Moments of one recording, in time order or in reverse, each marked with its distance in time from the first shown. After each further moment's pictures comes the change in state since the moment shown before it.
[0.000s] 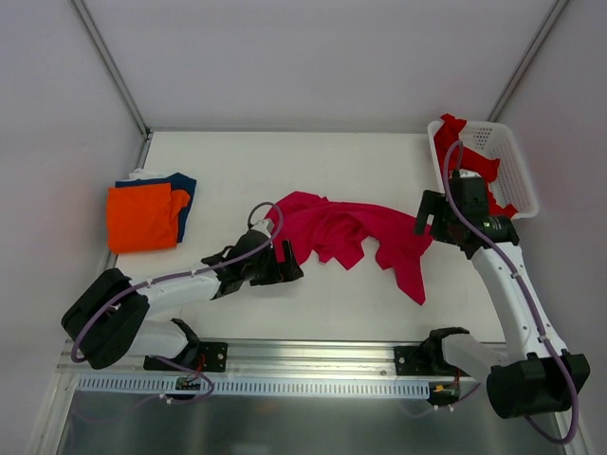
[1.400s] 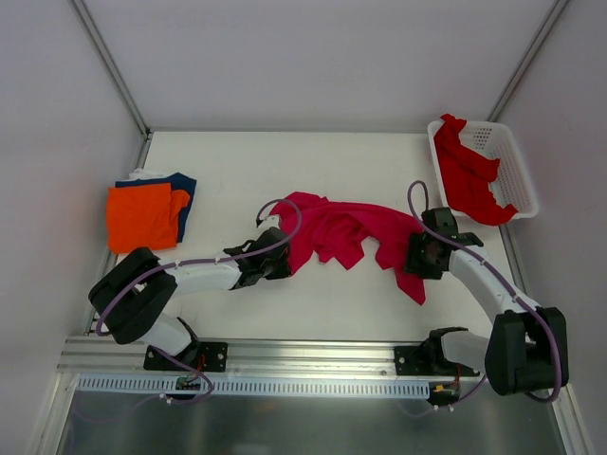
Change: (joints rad) left arm -0.072 0.191 0.138 -0.070 -0.238 -0.012; right arm 0.017 0.113 -0.373 0.183 -0.169 0.024
